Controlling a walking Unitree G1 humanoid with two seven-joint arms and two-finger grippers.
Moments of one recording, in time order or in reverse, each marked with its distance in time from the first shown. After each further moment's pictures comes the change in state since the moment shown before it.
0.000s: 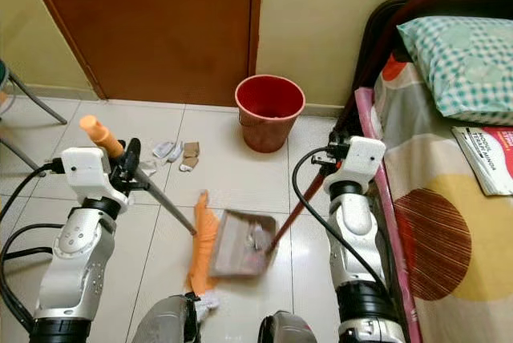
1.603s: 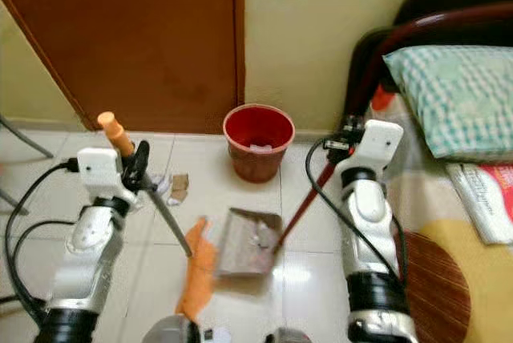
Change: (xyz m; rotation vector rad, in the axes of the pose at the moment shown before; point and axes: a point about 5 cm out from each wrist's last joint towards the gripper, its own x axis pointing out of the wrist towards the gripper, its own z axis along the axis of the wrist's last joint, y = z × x) left arm 0.008 0.010 -0.006 0.039 0.008 0.040; right arm 0.013 0.002 0.019 -0.015 -0.022 0.016
